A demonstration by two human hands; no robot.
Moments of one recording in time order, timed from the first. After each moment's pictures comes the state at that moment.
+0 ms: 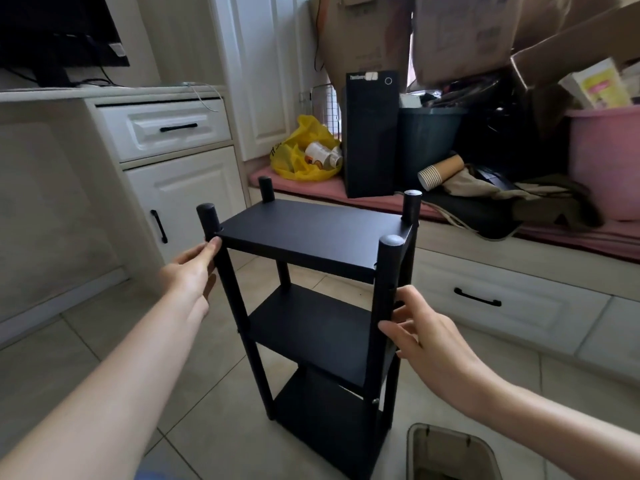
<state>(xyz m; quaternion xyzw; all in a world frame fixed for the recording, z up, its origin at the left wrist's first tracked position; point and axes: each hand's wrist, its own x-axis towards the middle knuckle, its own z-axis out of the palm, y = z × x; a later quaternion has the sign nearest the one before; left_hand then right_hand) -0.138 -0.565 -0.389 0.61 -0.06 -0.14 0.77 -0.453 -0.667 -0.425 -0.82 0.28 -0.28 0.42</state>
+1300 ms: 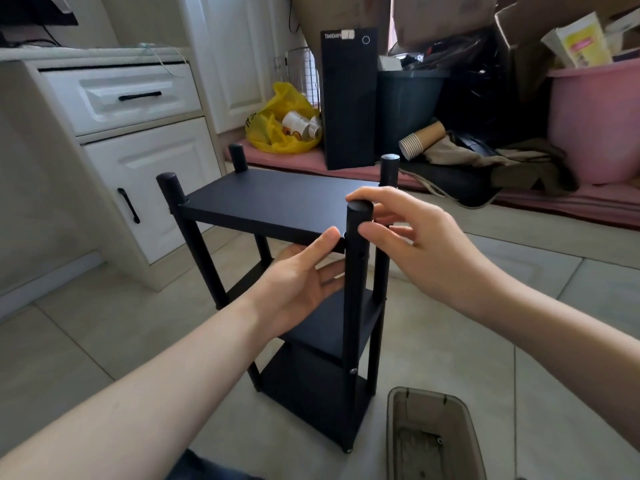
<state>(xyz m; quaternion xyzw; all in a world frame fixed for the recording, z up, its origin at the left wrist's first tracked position) -0.284 -0.606 -0.403 0.38 -0.37 -0.54 0.64 -0.457 -0.684 -0.353 -0.85 0.20 -0.35 0.35</state>
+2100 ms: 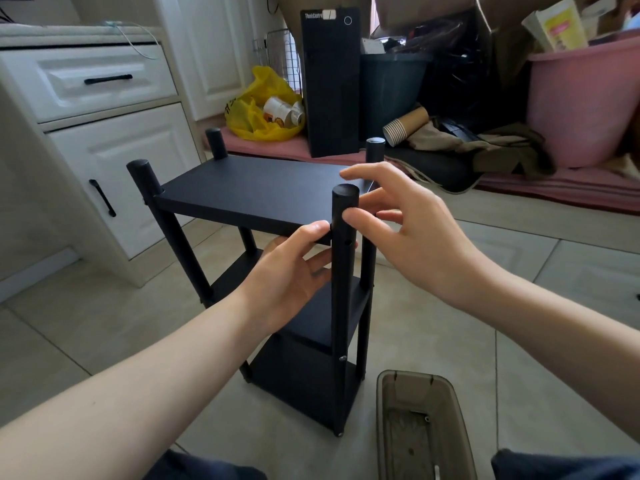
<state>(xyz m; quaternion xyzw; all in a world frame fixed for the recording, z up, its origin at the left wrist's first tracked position) -0.293 -0.602 -0.404 0.39 -0.37 -0.53 0.65 -0.457 -0.677 -0.355 -0.84 0.21 -0.38 0.32</state>
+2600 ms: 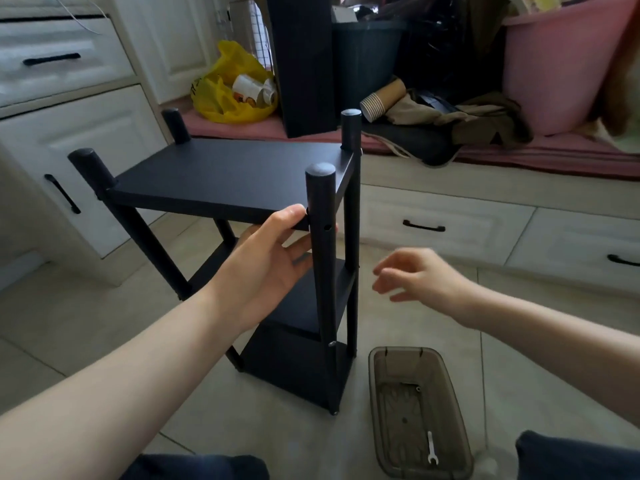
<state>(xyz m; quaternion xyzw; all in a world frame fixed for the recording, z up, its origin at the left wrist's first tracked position) -0.285 -0.600 -0.409 0.37 -0.40 -0.55 0.63 -0.495 -0.720 -0.456 -0.74 0.41 -0.18 0.51</state>
